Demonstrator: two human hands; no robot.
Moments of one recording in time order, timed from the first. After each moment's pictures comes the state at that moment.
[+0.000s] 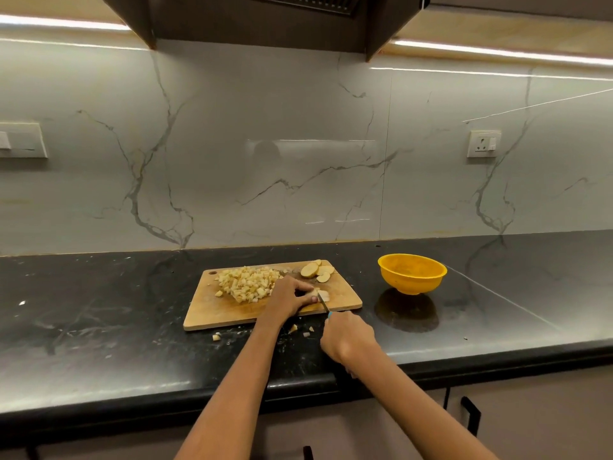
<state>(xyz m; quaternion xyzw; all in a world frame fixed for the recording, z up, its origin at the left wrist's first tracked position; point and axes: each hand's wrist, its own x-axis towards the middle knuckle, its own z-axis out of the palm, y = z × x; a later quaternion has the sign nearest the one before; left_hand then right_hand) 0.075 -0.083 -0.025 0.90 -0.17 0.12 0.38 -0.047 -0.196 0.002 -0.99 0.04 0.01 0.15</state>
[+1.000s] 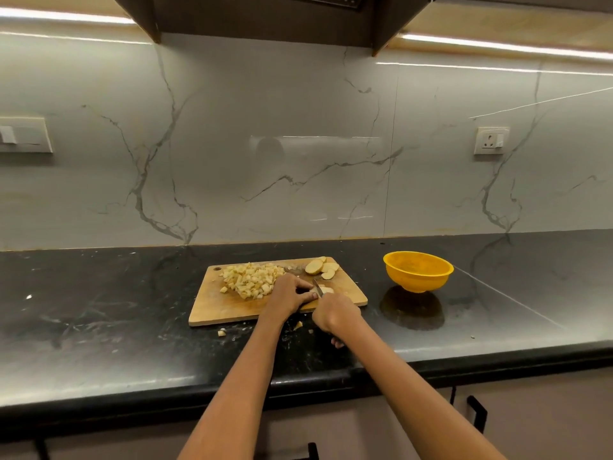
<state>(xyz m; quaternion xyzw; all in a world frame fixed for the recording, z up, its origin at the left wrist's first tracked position) 0.066 -0.076 -0.021 0.91 -0.18 0.14 0.35 -0.017 -0.180 0.015 -0.97 0.05 0.05 0.22</state>
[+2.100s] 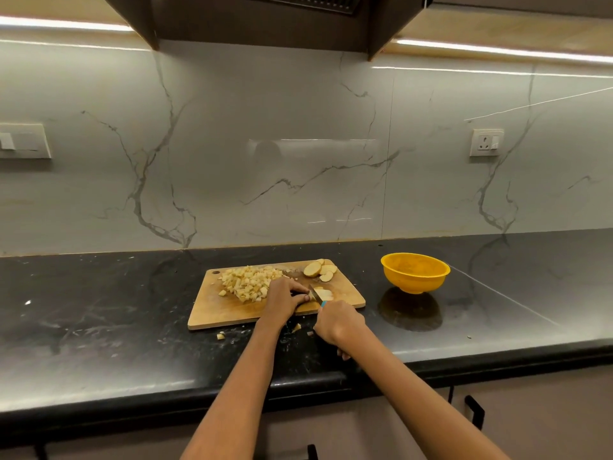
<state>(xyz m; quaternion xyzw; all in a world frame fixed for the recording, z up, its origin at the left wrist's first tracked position) 0.068 -0.073 -0.028 0.89 -0.14 0.19 0.39 -0.022 -0.187 0.007 -0.98 0.05 0.05 0.20</state>
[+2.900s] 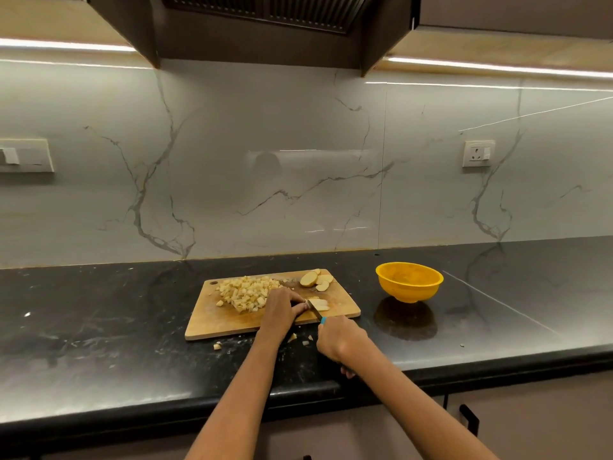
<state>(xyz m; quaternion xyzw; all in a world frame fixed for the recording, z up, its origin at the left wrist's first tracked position) 0.061 -0.081 -0.028 0.90 -0.16 0.23 0.33 -0.036 -0.198 0.006 -0.98 0.04 0.05 0.19</state>
